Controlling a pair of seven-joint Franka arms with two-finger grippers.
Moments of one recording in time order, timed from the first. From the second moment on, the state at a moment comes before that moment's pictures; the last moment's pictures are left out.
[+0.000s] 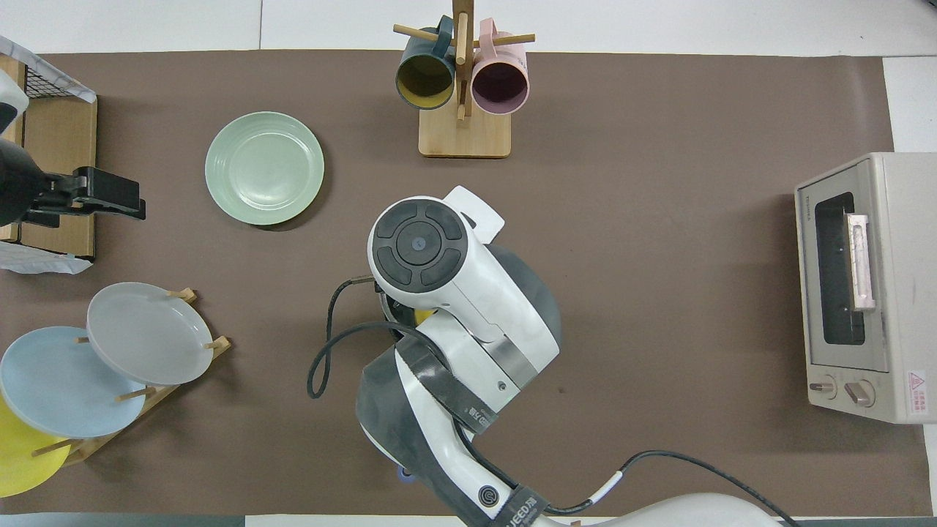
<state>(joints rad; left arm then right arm) -0.11 0.00 -0.03 -1.55 -0.02 1.57 -0.13 0.67 0.38 0.04 -1.52 0.00 1.94 0.63</state>
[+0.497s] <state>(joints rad) -0.06 0.00 -0.07 -1.55 0.03 1.57 -0.08 0.67 0.39 0.03 -1.55 0.00 2.00 0.64</state>
